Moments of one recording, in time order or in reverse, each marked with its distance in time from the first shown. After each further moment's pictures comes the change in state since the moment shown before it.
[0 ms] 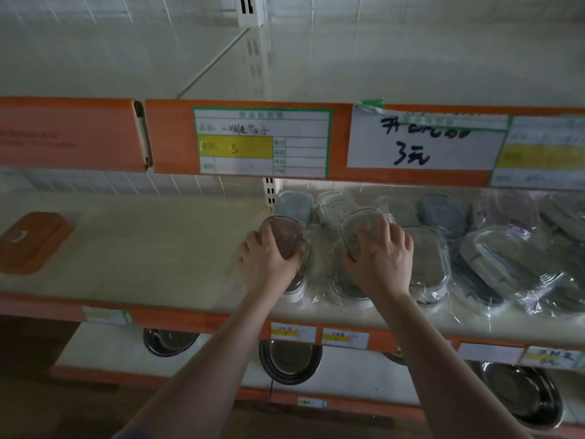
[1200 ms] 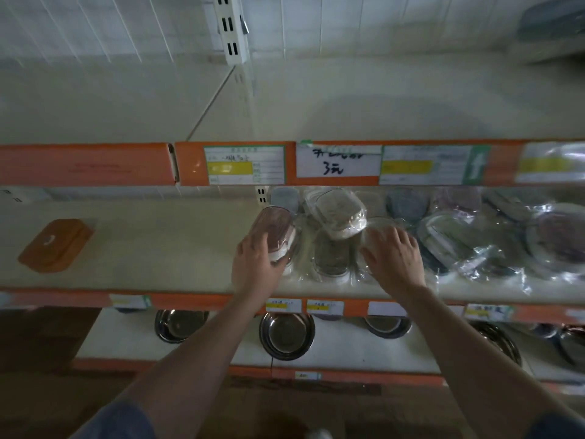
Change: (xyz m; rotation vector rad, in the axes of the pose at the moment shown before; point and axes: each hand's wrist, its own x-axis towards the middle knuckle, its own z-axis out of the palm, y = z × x) left_hand -0.052 0.001 -0.053 0.010 -0.047 0.226; right_hand -0.037 0.053 -0.073 0.049 -0.169 -0.020
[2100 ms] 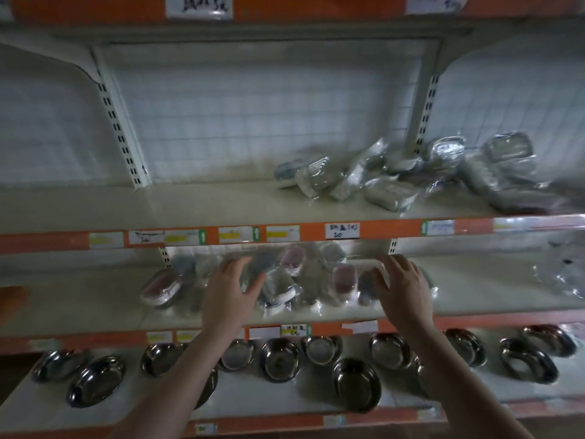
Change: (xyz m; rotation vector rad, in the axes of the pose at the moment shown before) left_hand -0.234 0.382 -0.119 -0.232 0.285 0.272; right_hand -0.197 0.308 -0.318 0.261 0.501 0.091
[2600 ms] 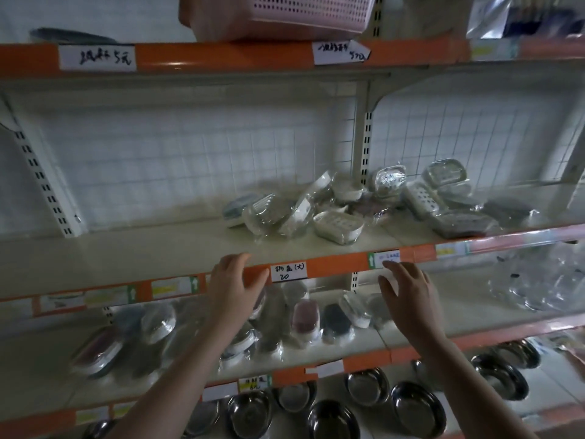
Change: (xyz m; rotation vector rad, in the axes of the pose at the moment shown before) left_hand 0.079 0.096 0.069 -0.068 0.027 0.120; right_hand 0.054 0.099 -0.043 -0.072 0.082 0.114
